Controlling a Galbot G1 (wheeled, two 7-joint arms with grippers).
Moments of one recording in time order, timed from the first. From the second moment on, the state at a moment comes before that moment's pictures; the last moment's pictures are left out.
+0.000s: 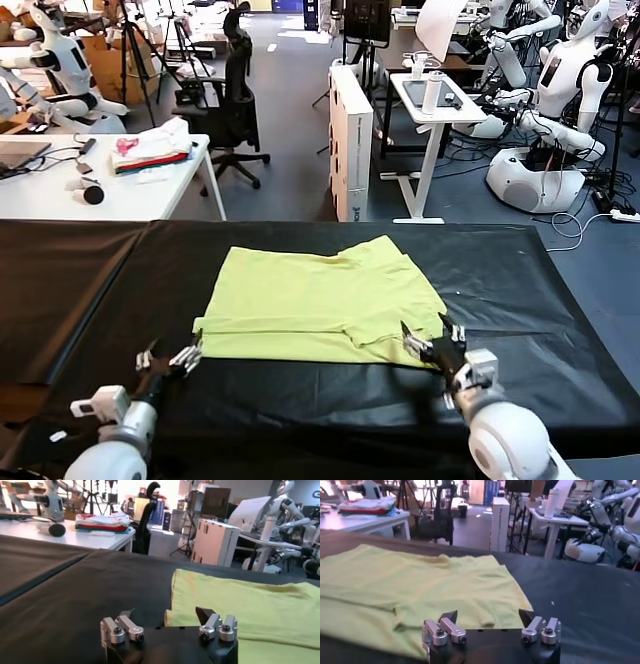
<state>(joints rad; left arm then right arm) 1.64 -1.25 -0.65 -2.07 -0.49 0.26 -0.08 -1.61 0.97 0.47 2.19 0.51 -0.44 0.22</state>
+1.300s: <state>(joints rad) 1.66 -1.22 -0.66 -2.04 -0.47 0.24 -0.04 -1.66 0.92 0.51 2.22 0.60 -0.51 0.27</state>
